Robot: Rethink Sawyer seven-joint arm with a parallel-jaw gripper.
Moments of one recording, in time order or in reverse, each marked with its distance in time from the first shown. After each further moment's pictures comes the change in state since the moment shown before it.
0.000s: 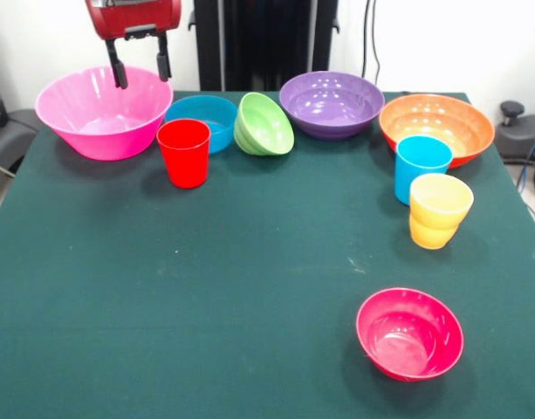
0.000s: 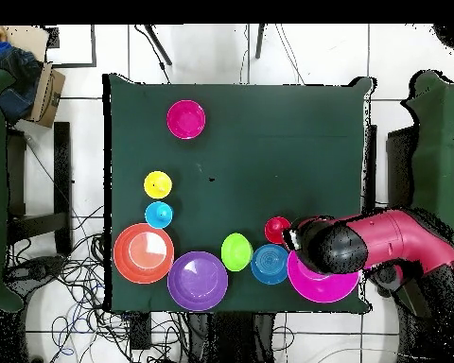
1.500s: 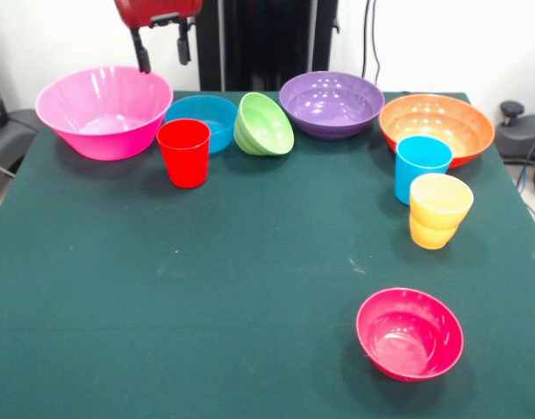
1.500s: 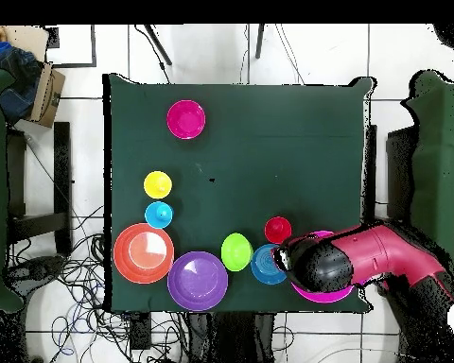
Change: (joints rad) arm 0.000 -0.031 0.001 0.106 -0.002 -0.003 0.000
